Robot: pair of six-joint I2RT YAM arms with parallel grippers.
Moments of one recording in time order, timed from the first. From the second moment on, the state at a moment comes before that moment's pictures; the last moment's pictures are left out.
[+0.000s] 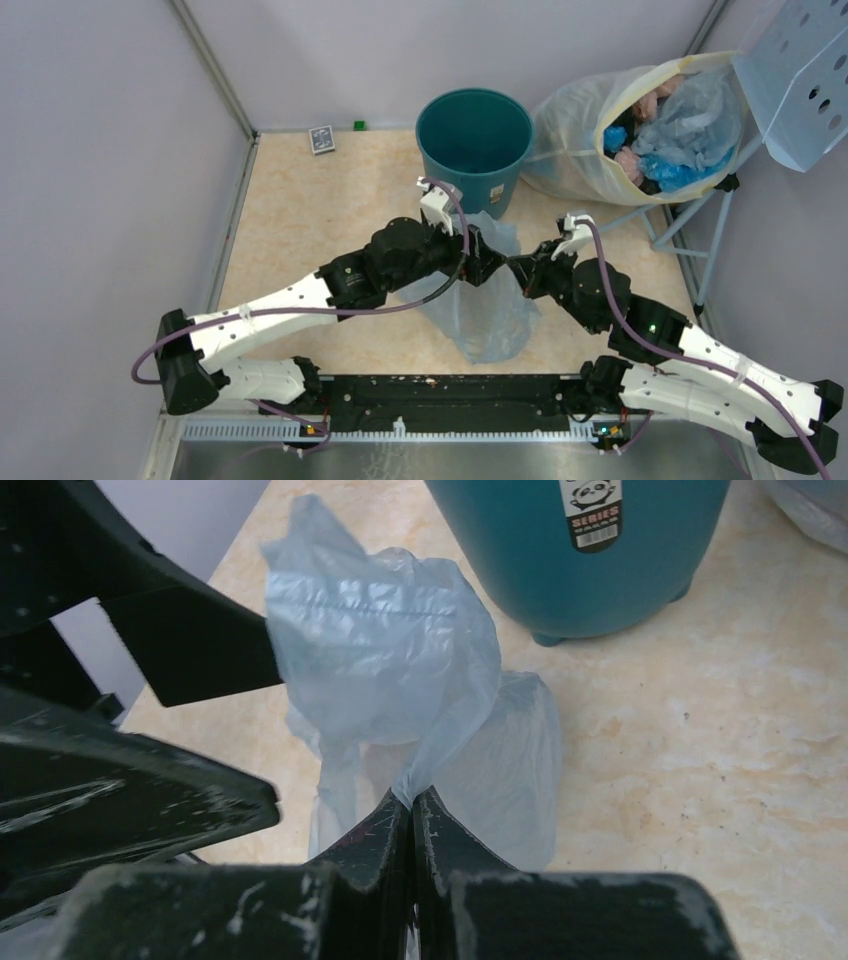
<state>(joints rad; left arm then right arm) -1.06 1.20 1.04 -0.05 -0.08 -0.54 1.03 0.63 0.73 -0.37 0.47 0.52</state>
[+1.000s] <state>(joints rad) -1.00 1.31 1.13 -0.06 -0.20 -0.55 1.03 0.63 0.73 -0.32 0.38 0.55</state>
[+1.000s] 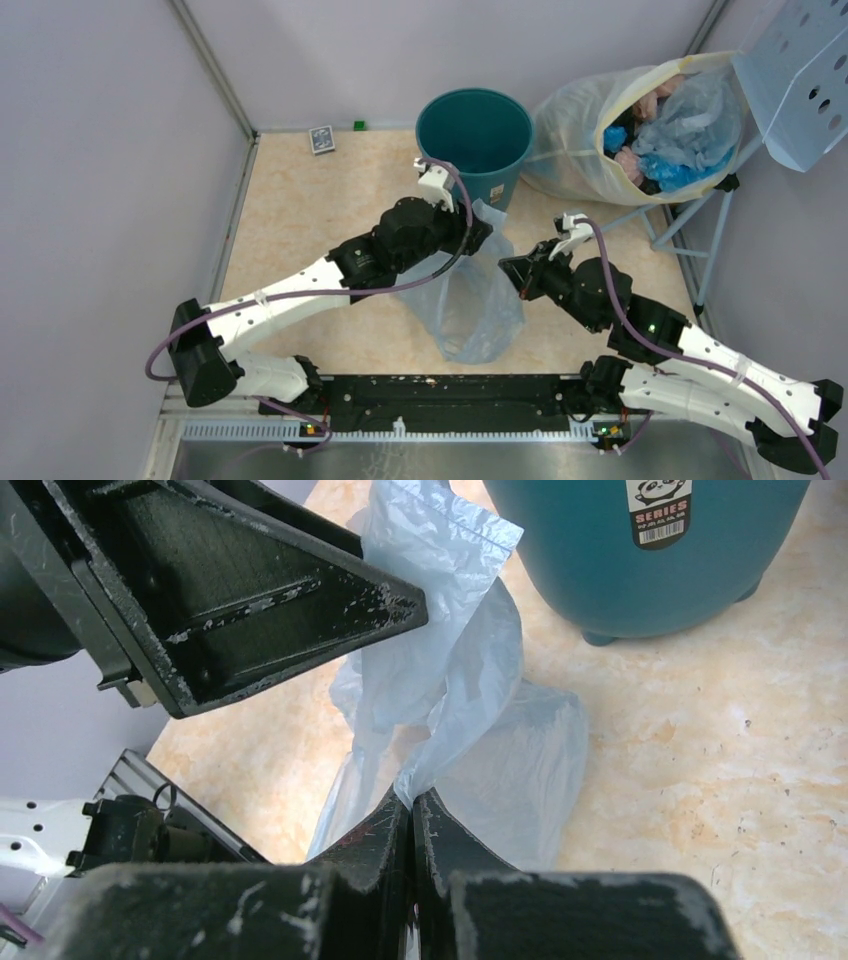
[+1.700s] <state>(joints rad) -0.92 1.31 1.11 -0.14 0.08 -0.48 1.03 0.62 0.73 -0.47 0.55 0.64</state>
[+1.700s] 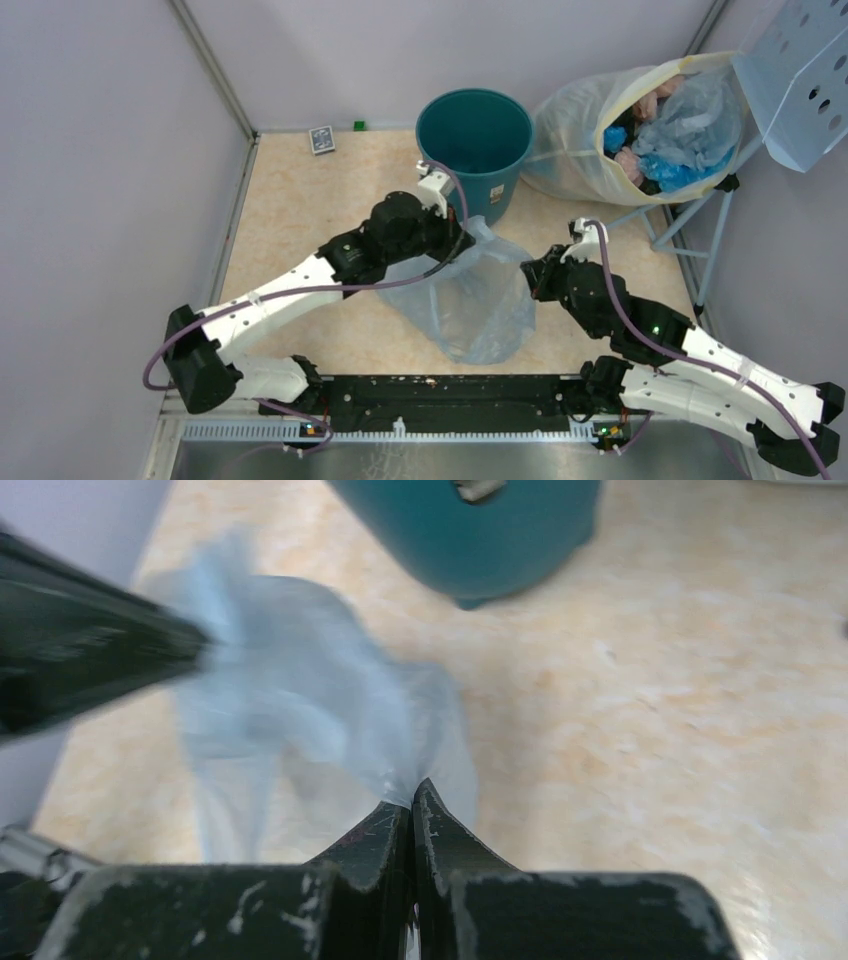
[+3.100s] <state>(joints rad) -0.82 0.84 1.06 -0.44 0.44 -0.48 1.03 0.92 0.83 -0.33 0.22 0.12</state>
